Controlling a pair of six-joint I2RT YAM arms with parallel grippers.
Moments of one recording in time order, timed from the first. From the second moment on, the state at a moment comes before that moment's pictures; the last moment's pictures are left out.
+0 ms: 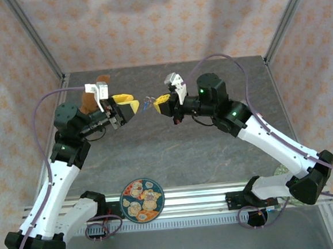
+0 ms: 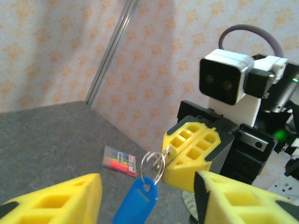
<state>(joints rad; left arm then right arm) -0.21 0.90 0.95 0.02 0.80 -0.53 0.75 1.27 1.32 -0.31 -0.49 0.07</state>
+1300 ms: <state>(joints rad) -0.26 1.00 1.04 -0.11 0.95 -0.47 0.72 1.28 1.29 -0.28 -0.70 0.06</state>
